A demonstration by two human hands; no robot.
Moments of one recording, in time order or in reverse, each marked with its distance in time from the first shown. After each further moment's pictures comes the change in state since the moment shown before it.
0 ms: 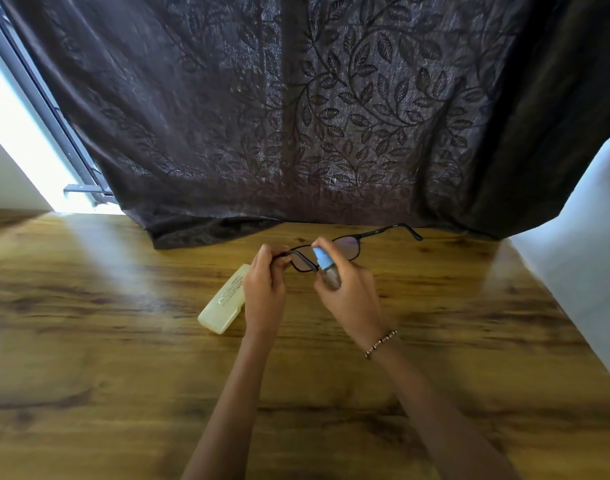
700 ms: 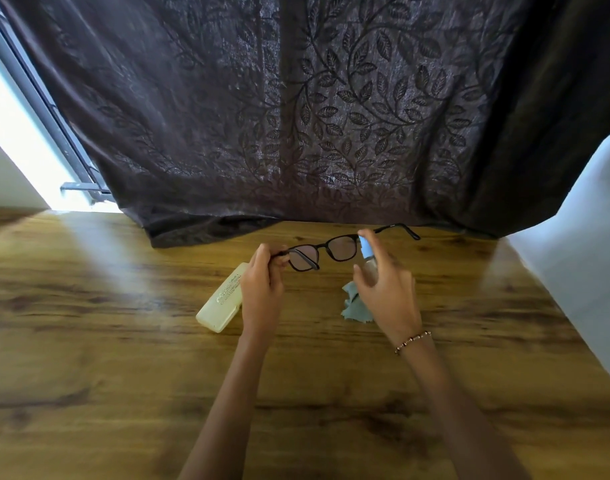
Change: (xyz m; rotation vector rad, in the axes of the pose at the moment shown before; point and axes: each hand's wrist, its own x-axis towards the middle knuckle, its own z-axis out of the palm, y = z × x) left_hand -0.001 -0.002 -0.001 0.003 -0.008 -0.006; right_hand -0.004 0.036 -0.031 -0.165 0.076 0.134
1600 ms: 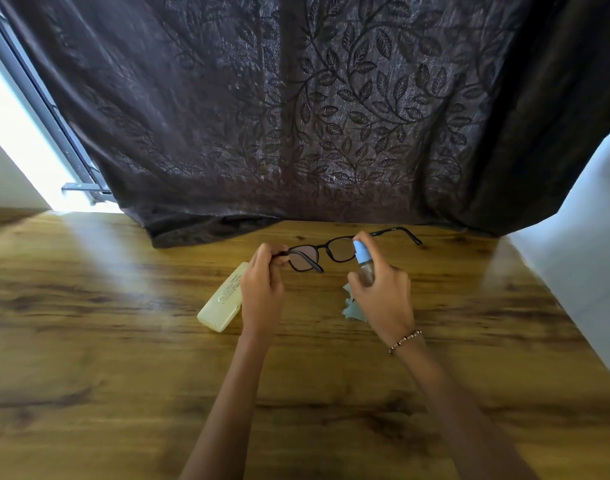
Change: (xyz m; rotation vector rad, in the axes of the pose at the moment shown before) left_hand -0.001 0.000 -0.002 0.048 -0.009 -0.003; right_hand -0.004 -0.003 0.008 0.084 0.009 0.037
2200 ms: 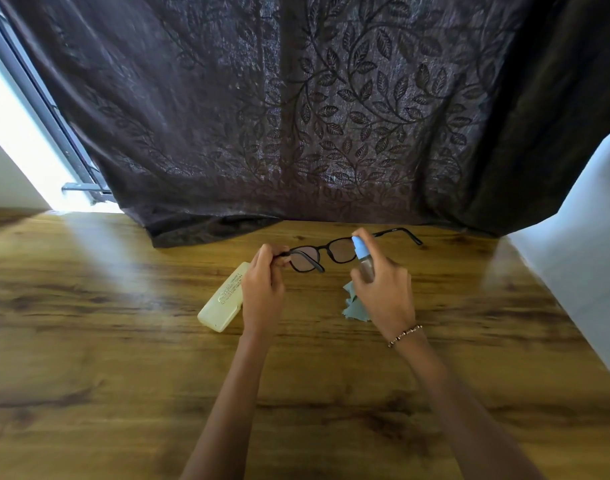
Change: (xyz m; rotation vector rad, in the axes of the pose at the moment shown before) left_hand -0.001 0.000 0.000 0.014 -0.020 -0.005; right_hand 0.007 0.002 0.000 -0.051 -0.004 -0.019
